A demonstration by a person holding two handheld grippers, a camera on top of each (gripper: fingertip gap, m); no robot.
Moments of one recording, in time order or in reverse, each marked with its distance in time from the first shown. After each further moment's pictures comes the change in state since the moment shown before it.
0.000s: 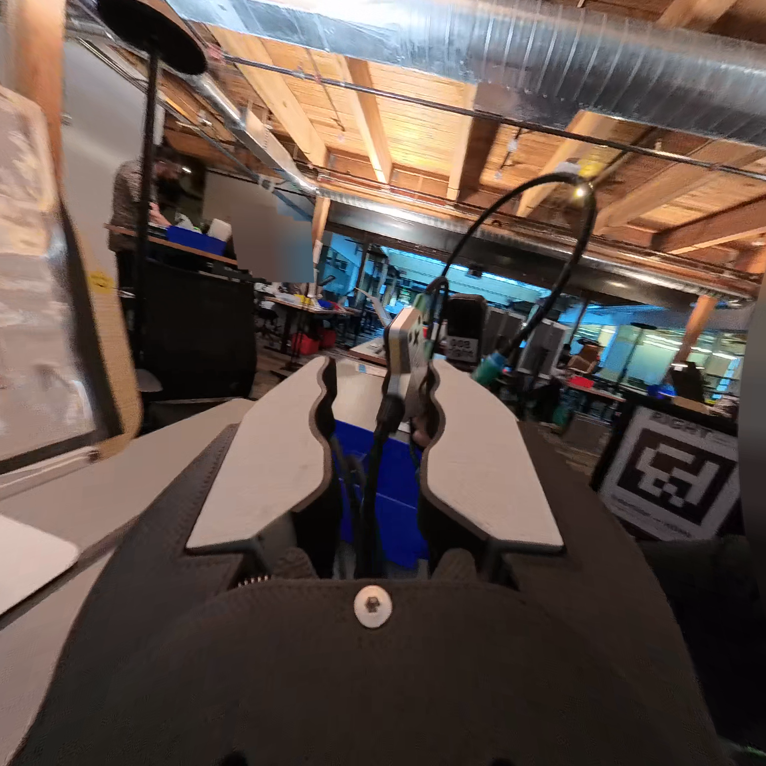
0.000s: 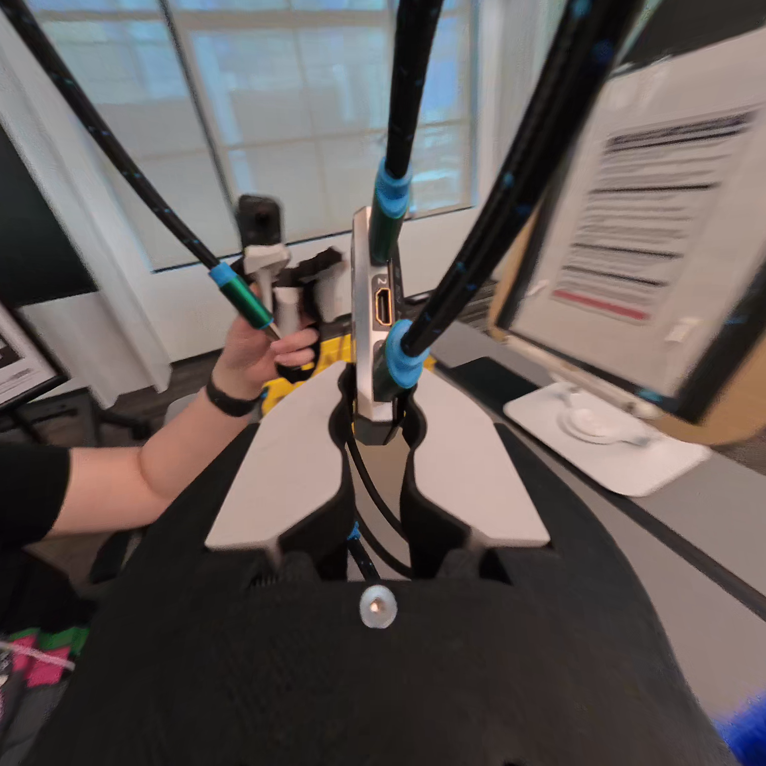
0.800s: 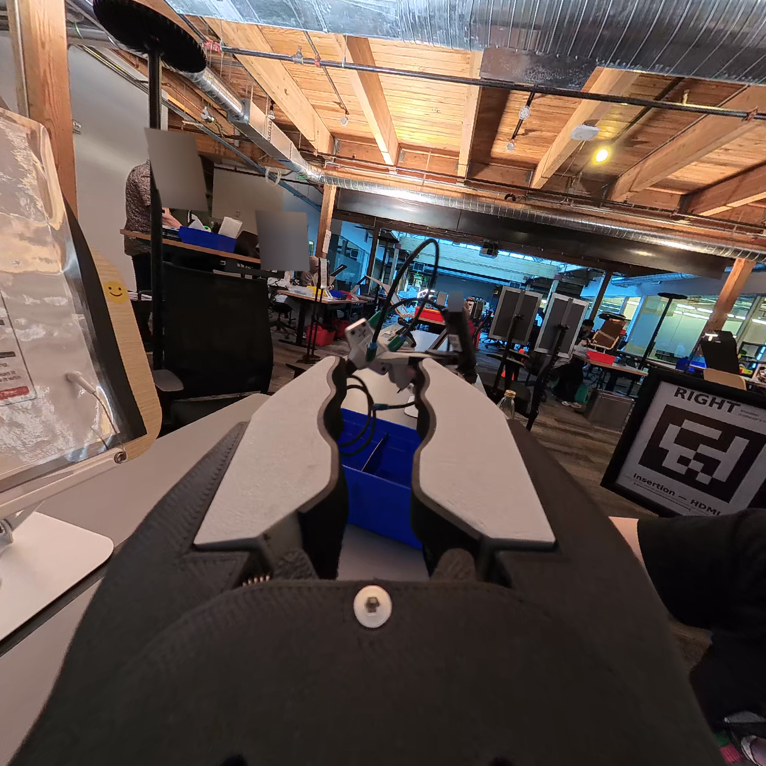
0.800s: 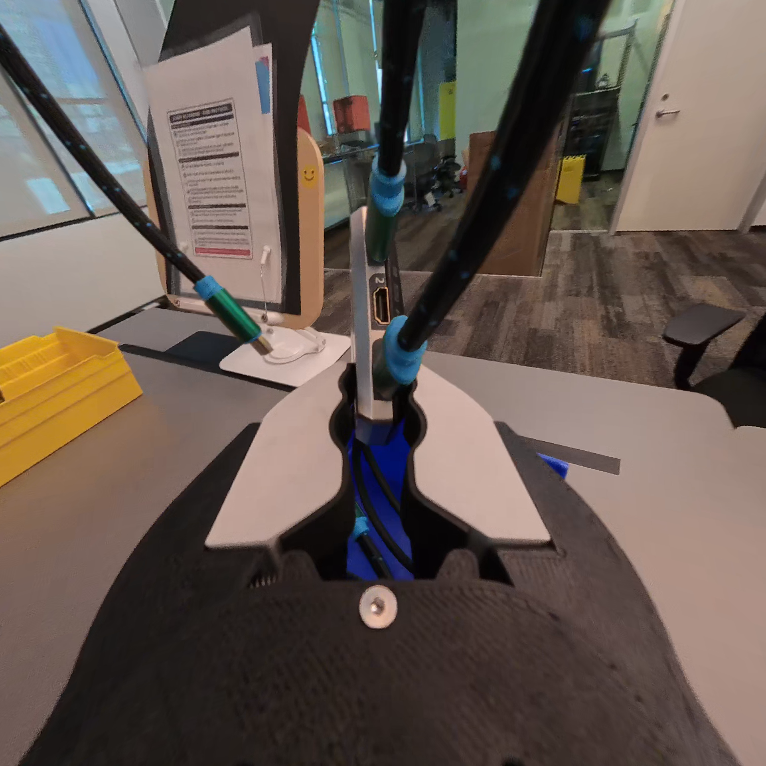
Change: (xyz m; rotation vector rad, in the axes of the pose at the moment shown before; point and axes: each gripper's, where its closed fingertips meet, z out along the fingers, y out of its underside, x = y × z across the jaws) left arm 0.005 0.001 -0.002 -0.042 -0.009 0.066; right arm 0.179 0.024 -0.194 -0.018 0.719 -0.011
